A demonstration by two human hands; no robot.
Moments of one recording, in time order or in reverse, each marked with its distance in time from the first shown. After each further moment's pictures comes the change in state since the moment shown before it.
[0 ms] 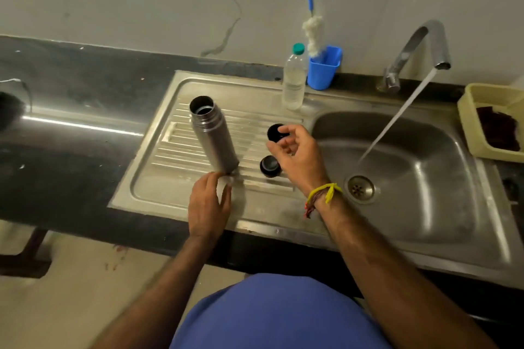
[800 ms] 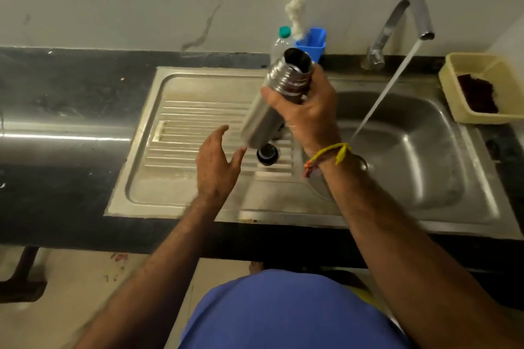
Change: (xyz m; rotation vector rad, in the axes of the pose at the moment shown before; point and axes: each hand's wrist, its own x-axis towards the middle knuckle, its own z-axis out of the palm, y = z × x) left_hand 0.066 0.037 -0.011 -0.160 -0.089 0.044; right_hand 0.007 -0.065 -0.012 0.214 0.293 -0.235
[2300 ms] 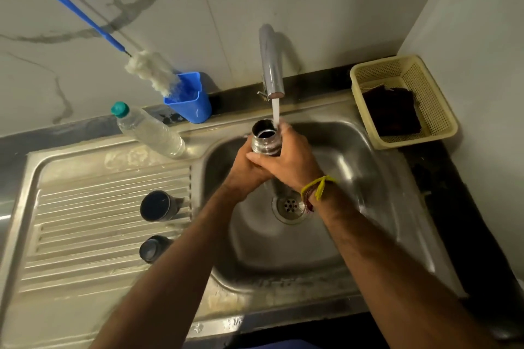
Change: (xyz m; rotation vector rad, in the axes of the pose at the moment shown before) left_hand 0.119 0.197 0.258 -0.561 -0.679 -0.055; right_hand 0.133 0.141 -0.211 -0.436 -0.180 0.309
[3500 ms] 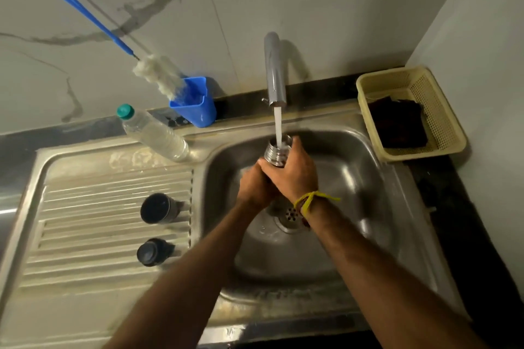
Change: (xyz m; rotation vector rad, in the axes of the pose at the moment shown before) left_hand -0.007 -0.014 0.032 0.521 0.188 -0.271; right_hand -0.003 0.021 0.015 -0.139 0.196 0.074
